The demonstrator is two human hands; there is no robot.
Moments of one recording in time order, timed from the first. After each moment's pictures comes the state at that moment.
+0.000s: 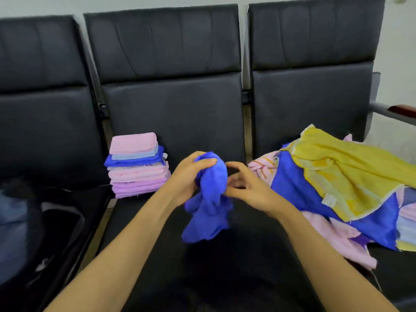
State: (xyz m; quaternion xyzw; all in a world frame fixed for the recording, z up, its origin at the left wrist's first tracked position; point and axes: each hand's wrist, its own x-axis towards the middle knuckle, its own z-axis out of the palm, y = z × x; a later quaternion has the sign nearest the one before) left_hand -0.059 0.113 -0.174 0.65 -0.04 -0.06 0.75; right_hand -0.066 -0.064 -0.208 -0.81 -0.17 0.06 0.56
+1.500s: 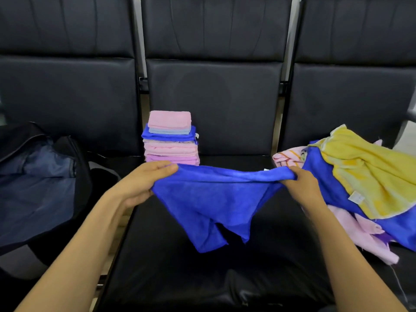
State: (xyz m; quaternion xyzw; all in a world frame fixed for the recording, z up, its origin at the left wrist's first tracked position) left_hand -0.149 0.282 -0.197 0.69 -0.03 -0.10 0.71; right_hand -0.081 -0.066 -0.229 -0.91 0.03 -0.11 0.40
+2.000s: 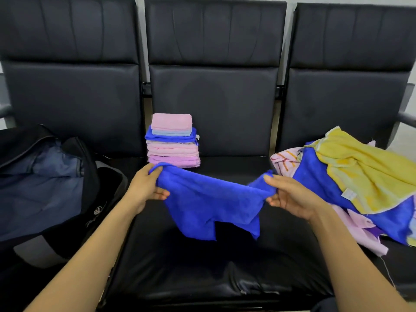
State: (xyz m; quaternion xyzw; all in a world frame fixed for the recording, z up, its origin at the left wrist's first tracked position) left_hand -0.153 0.279 -0.223 0.73 0.18 0.07 0.66; right_hand -0.120 -0.057 -0.207 -0.66 -0.01 0.24 0.72
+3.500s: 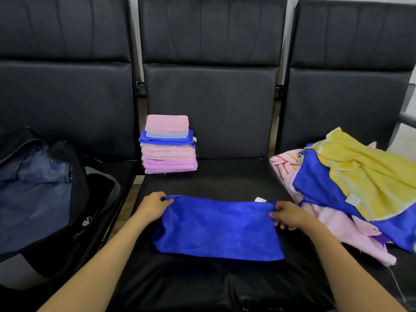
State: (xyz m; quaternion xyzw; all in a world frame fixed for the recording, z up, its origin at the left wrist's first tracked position) left_hand -0.105 0.289 -0.300 0.93 0.17 -0.05 0.33; right_hand -0.074 -0.078 -0.281 -0.93 0.06 0.22 0.30
